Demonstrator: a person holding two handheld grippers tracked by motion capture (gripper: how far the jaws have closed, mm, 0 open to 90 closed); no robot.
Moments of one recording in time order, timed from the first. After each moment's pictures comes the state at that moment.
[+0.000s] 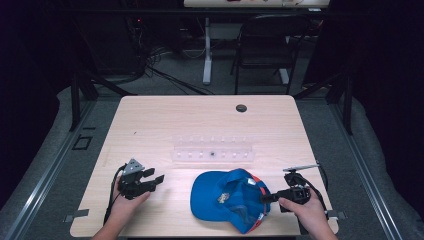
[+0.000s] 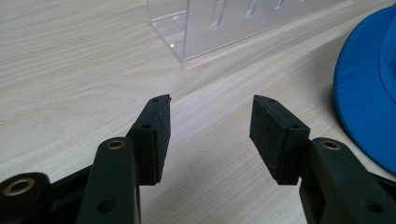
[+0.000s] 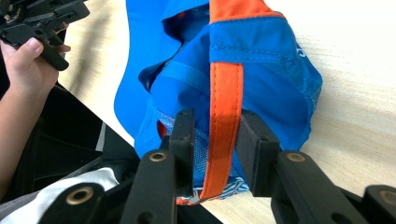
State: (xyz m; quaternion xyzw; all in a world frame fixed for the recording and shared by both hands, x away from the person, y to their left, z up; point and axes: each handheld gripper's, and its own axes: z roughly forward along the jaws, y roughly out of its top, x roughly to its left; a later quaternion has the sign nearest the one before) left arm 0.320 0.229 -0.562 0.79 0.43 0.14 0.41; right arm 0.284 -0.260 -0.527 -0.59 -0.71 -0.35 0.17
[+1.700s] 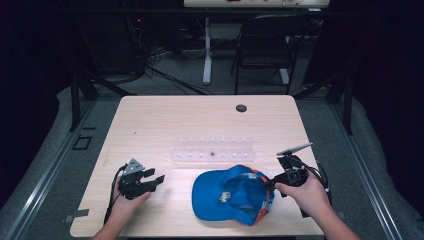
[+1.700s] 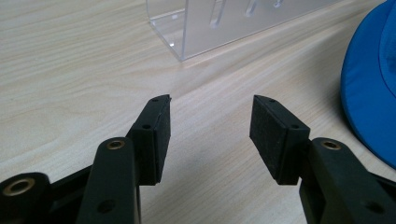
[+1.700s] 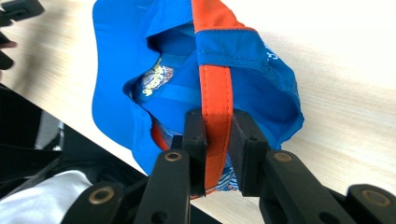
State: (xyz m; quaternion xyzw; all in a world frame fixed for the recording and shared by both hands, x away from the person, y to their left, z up) left arm 0.320 0.229 -0.562 0.79 0.43 0.14 0.41; right arm 0.311 -0.237 -0.471 -0.61 -0.75 -0.24 0.09
